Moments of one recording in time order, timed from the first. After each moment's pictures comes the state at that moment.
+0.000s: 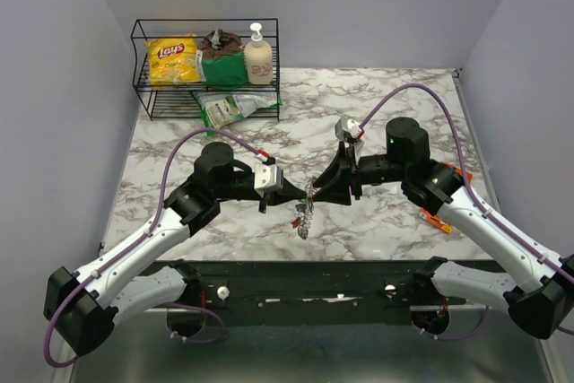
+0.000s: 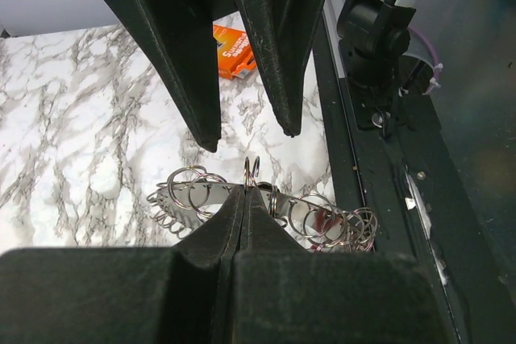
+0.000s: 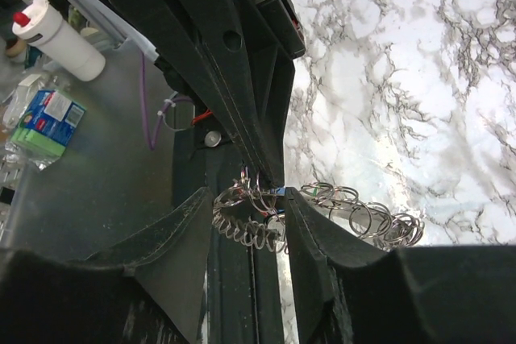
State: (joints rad) left arm -0.69 0.96 0.75 0.06 0.89 0.24; right arm 0.66 1.06 1.00 -0.25 -0.88 0.05
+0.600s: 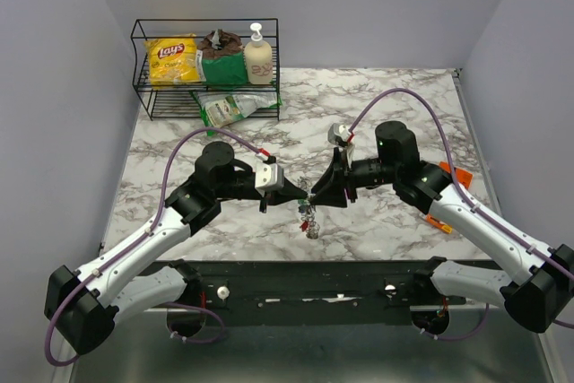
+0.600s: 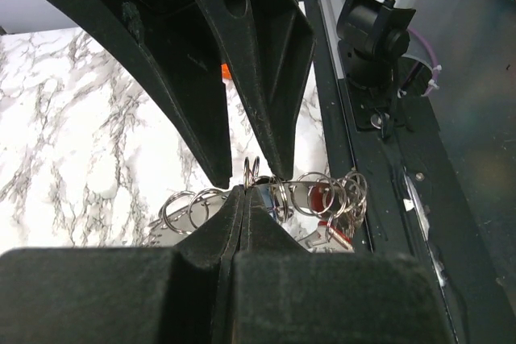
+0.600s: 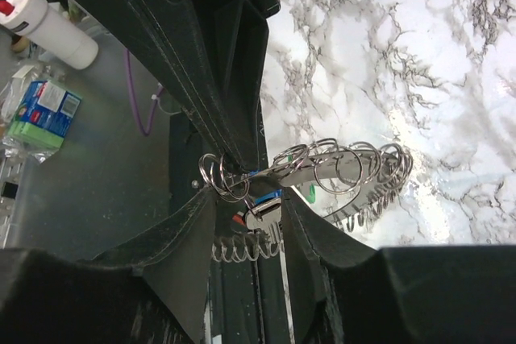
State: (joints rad) left arm -0.69 0.96 0.75 0.07 0.89 0.23; right arm 0.66 1.11 0.94 -0.25 -0.88 0.05
